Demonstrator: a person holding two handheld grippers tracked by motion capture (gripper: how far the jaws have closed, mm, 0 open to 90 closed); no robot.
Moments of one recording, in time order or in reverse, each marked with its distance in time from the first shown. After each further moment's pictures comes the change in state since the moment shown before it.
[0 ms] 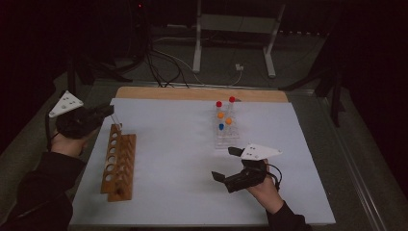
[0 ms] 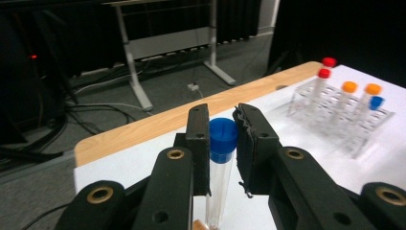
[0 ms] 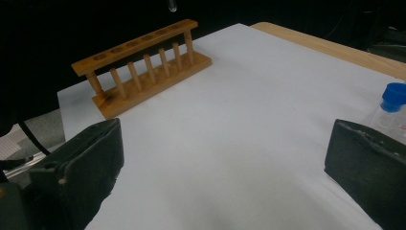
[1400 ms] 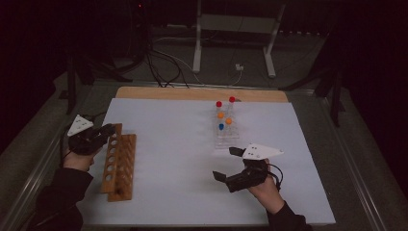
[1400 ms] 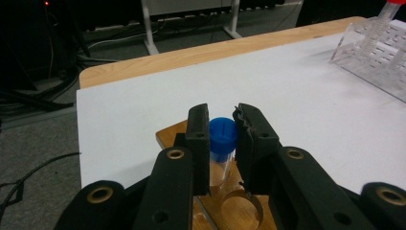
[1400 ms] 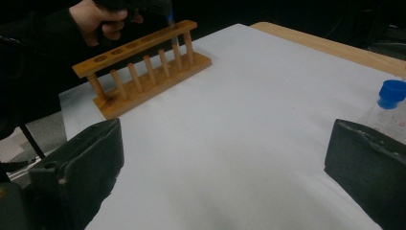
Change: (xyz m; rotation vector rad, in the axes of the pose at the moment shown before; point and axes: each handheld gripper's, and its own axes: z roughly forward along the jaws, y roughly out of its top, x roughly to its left) left arm 0.008 -0.086 0.032 0.118 0.064 -0.062; right arm -0.002 -0.001 -0.003 -0.004 0.006 0.013
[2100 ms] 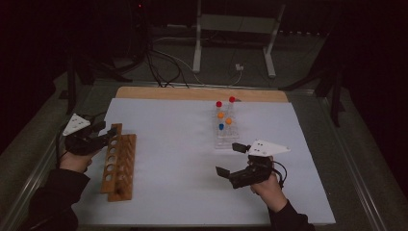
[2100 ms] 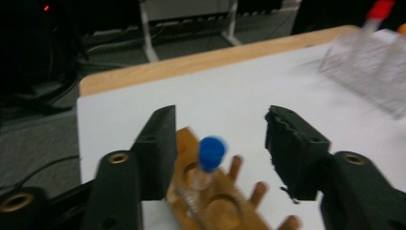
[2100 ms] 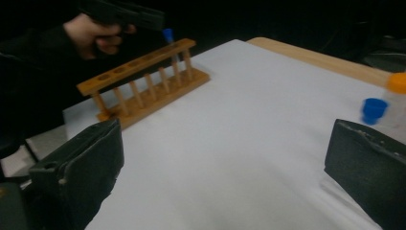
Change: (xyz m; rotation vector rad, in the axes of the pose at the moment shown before) left arm -0.010 0.017 -0.022 -0.029 -0.021 -0.008; right arm -0.006 0.009 -0.010 -0.047 -0.003 0.014
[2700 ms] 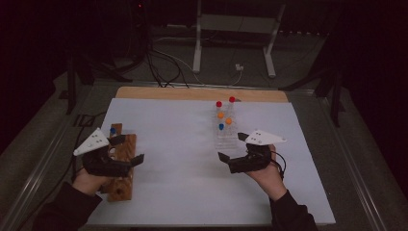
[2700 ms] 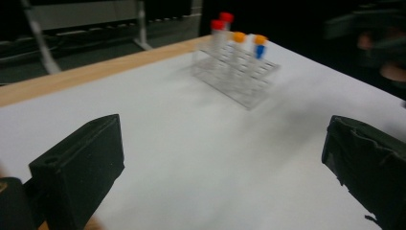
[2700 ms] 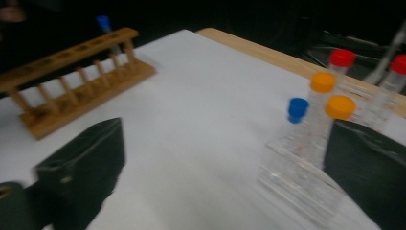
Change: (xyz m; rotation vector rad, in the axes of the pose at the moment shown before) left arm -0.094 0.000 -0.020 -0.007 -0.353 0.064; right arm -0.024 0.007 0.016 0.048 -0.204 -0.019
